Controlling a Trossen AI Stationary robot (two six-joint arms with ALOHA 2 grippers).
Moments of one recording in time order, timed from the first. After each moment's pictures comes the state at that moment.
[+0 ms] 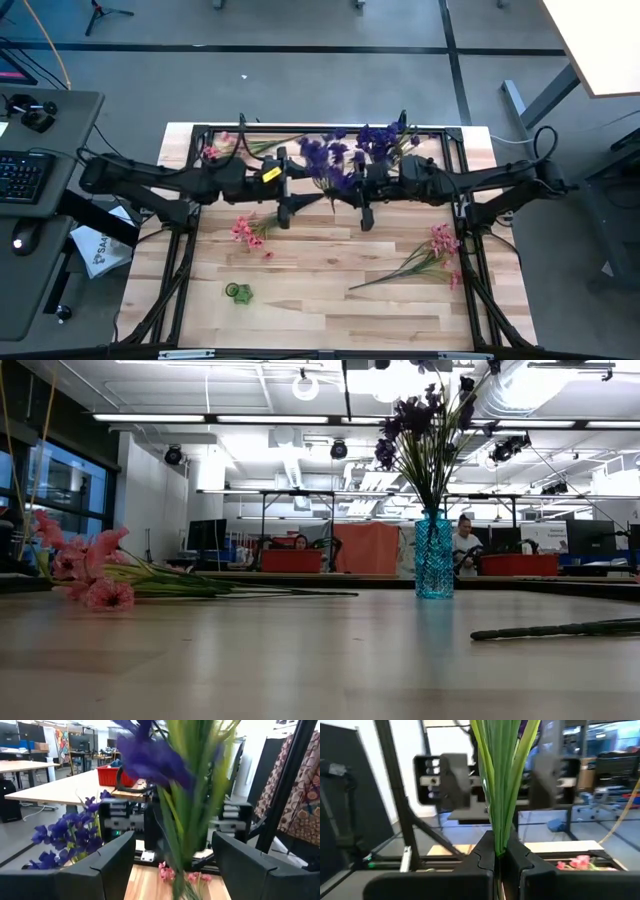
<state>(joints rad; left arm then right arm) -0.10 1.28 1.05 0.26 -0.21 -0.08 0.03 1.35 1.00 0.43 -0.08 0.07</state>
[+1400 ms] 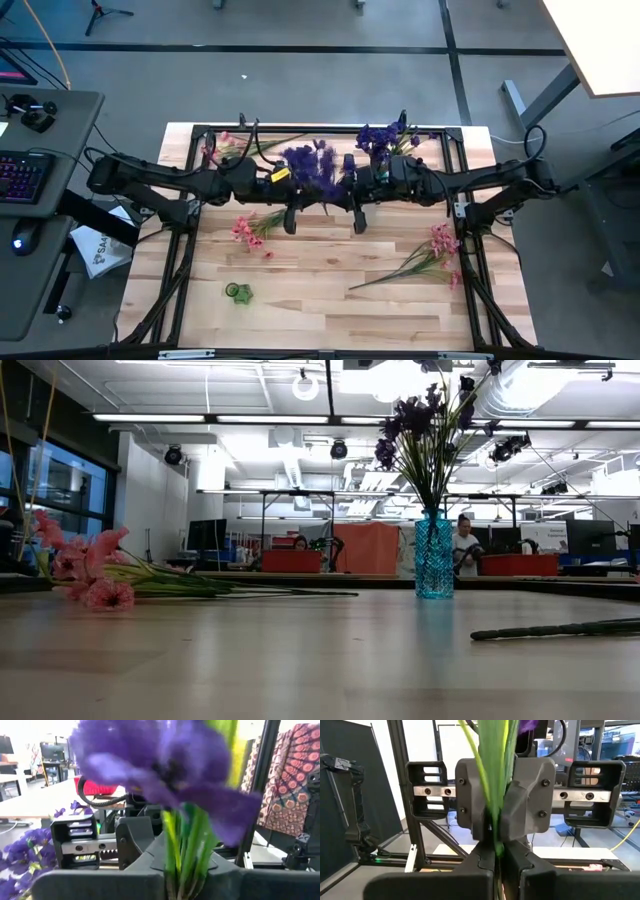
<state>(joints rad) -0.08 1.36 1.07 0.37 -0.07 -0.03 0.04 1.43 1.05 0.45 -0.13 0.04</state>
